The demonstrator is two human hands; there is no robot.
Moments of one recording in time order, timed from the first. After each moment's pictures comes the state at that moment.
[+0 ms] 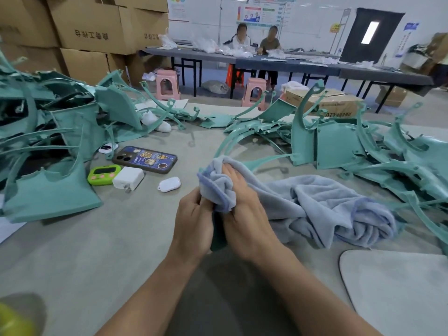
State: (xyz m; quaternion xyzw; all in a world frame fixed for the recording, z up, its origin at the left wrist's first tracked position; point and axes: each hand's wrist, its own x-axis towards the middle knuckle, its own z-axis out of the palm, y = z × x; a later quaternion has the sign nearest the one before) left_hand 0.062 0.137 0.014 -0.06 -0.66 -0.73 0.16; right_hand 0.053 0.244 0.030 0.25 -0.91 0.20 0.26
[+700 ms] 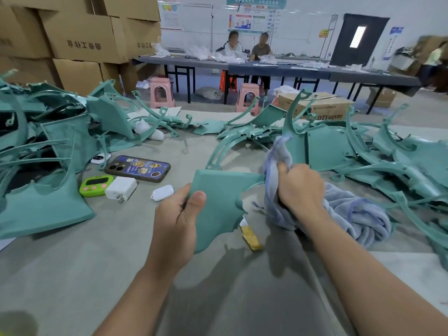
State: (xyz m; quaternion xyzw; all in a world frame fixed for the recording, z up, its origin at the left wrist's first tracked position) left_hand 0.072 0.116 0.029 -0.10 -0.74 -0.62 0.22; right_hand -0.028 0.351 0.045 -0.15 -0.93 0.25 0.23
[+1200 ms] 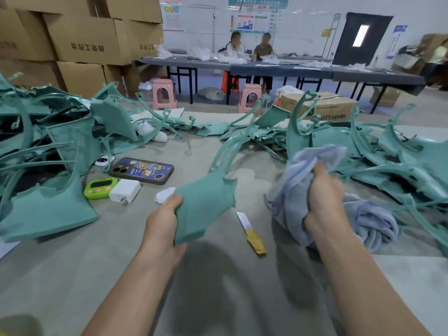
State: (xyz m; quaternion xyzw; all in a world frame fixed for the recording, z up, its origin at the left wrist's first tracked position) left_hand 0.047 0.100 0.028 0.23 -0.48 -0.84 0.04; right_hand 0.002 0.352 0.064 -0.28 -0.64 0.69 0.19
